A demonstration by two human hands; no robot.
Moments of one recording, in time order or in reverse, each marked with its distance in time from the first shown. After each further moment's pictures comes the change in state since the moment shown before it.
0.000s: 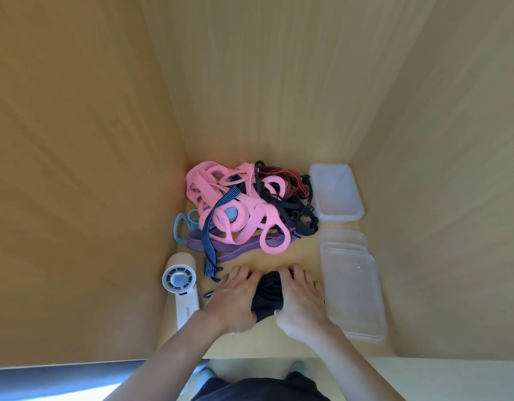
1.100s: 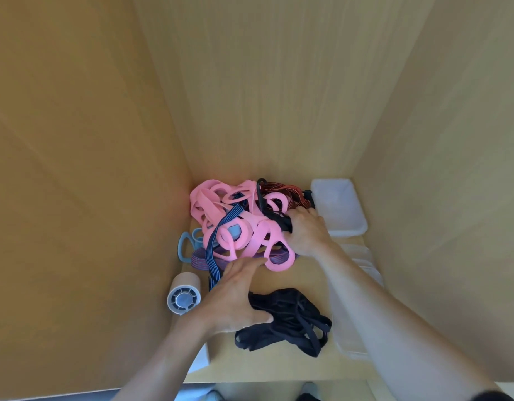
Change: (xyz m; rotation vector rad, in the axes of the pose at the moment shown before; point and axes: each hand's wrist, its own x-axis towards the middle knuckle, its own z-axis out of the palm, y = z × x) left_hand -0.007 -0.001 -0.061 -0.400 0.095 0.044; right_hand 0.146 0.020 -0.086 0.015 0.131 -0.029
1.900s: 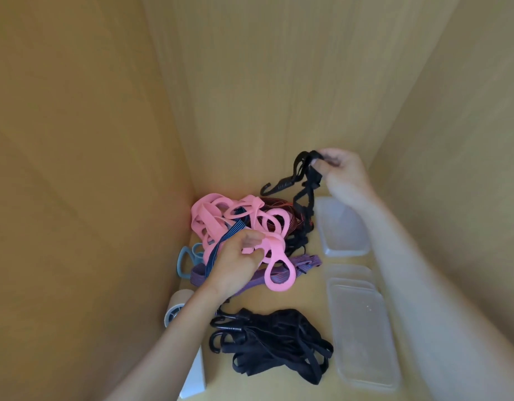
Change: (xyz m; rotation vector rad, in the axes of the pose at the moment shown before) left_hand 0.063 0.020 -0.039 -0.566 0.398 -0.130; right_hand 0.018 -0.014 -0.147 0.874 0.337 -0.075
